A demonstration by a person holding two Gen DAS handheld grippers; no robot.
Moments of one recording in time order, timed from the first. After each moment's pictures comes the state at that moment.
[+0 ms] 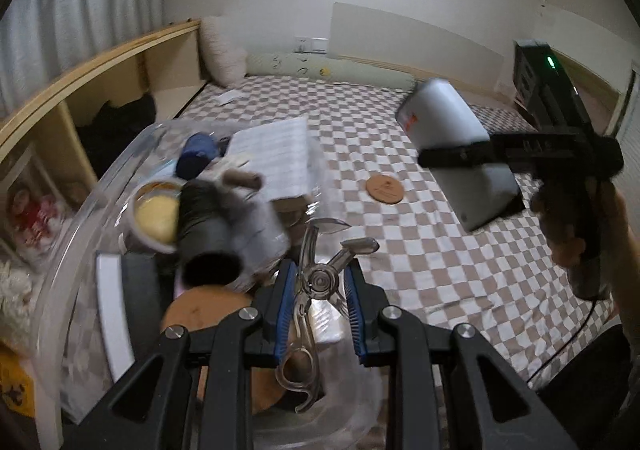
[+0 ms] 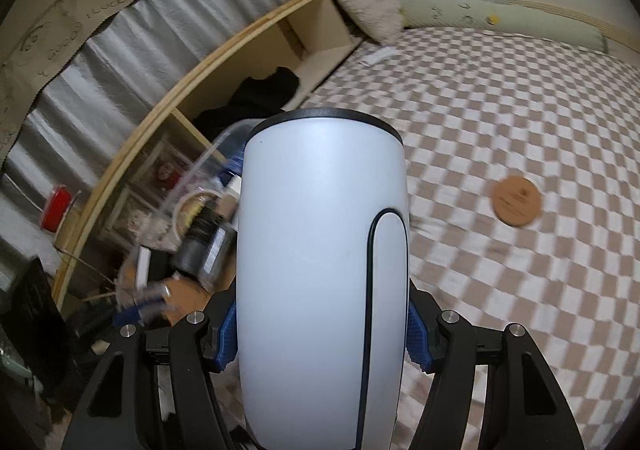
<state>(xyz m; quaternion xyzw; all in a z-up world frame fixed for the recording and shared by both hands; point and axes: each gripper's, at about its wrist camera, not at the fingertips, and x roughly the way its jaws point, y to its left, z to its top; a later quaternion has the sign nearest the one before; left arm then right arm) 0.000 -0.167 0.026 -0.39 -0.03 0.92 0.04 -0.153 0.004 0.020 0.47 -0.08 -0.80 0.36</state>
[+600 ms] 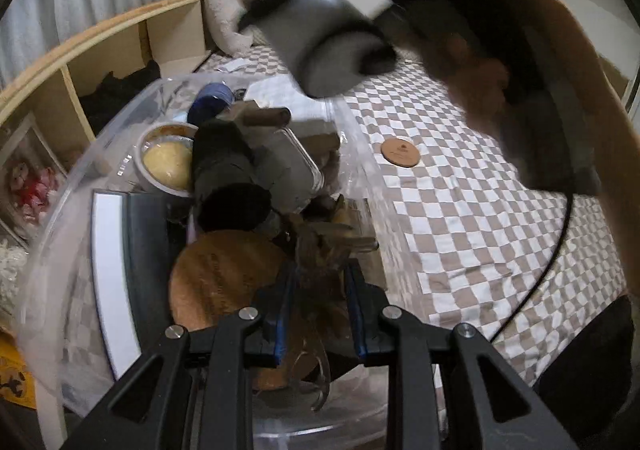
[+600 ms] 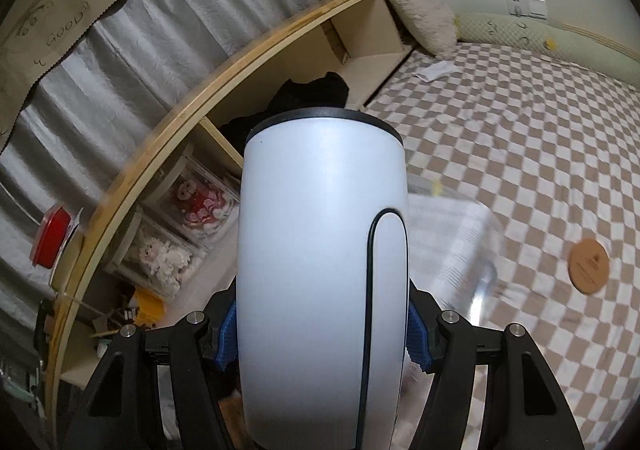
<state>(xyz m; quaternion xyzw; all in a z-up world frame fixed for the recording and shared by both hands) -0.002 -0.181 -0.011 -0.43 -0.03 0.90 0.05 -0.188 -0.145 0.047 0.46 -0.06 -0.80 0.38</state>
